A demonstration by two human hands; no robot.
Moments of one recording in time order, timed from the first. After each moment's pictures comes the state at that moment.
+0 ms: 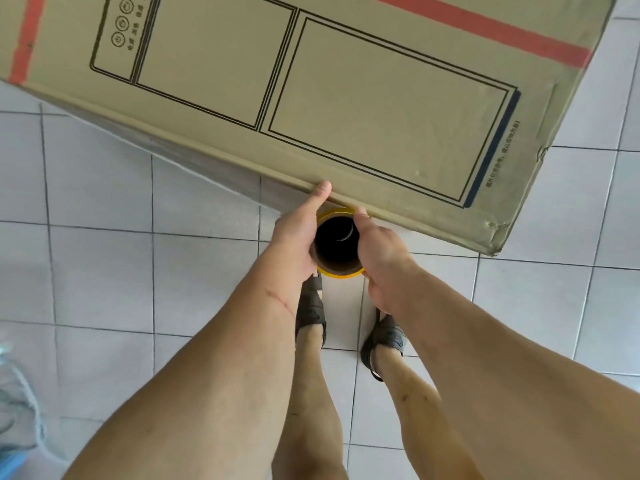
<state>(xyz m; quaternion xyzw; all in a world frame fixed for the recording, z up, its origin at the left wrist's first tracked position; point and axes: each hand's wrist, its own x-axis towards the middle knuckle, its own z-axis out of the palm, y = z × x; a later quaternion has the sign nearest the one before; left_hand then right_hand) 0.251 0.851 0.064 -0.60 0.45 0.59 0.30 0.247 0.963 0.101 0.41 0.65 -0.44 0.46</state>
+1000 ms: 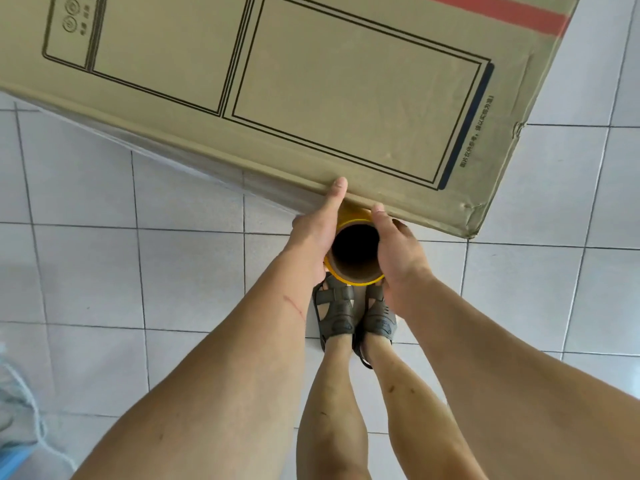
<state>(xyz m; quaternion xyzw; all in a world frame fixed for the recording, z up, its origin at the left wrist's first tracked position) 0.259 0.911 0.064 -0.56 0.51 0.54 0.36 0.264 1.020 0.094 0.47 0.62 -0.50 0.38</state>
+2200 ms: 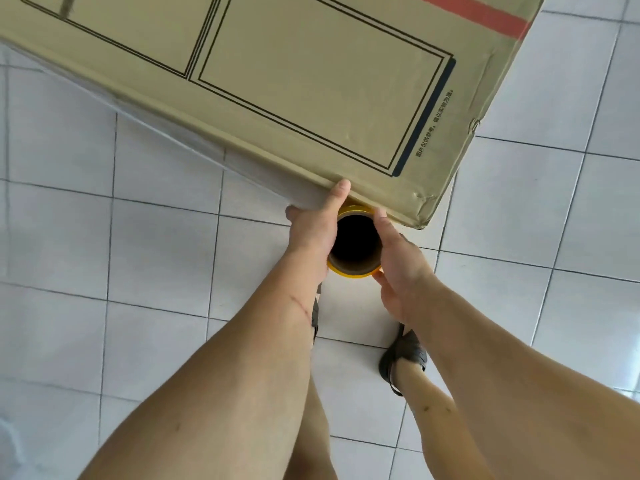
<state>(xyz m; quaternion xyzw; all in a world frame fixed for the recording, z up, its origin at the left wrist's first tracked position) 0.280 0.991 0.061 -0.59 0.51 0.57 0.27 0.287 1.107 0.078 0.42 0.61 -0.52 0.43</state>
